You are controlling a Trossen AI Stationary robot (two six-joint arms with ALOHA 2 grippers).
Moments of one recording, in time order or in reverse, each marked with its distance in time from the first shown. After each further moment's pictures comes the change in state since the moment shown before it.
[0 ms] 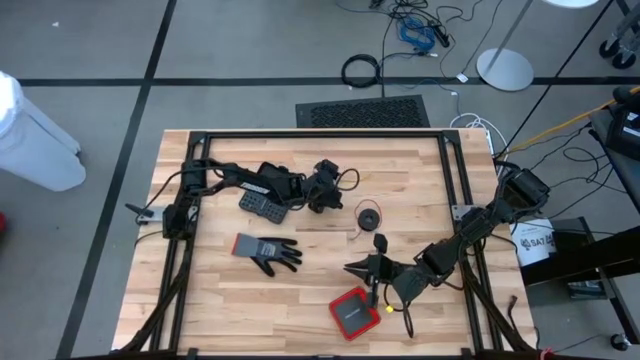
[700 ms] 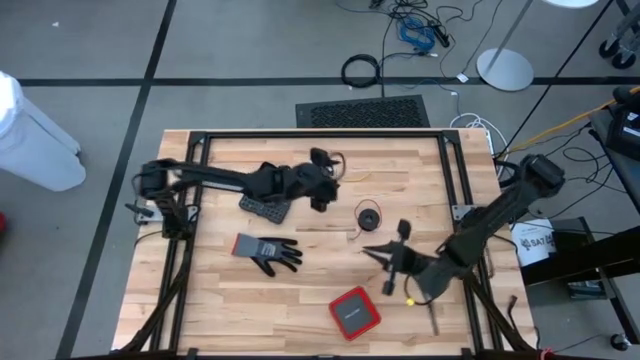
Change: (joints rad) left arm -0.077 -0.287 0.000 -0.090 -0.041 -0.213; right arm 0.066 -0.201 -0.001 -0.232 0.229 -0.066
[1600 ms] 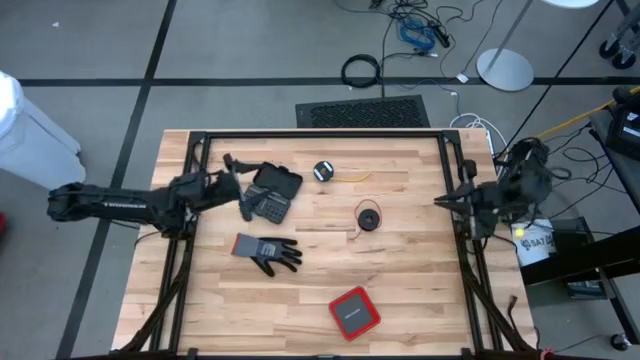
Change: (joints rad) left arm -0.033 -1.045 -0.810 0.259 0.140 -0.587; right arm 0.175 -1.148 -0.114 -0.649 -0.110 -0.382
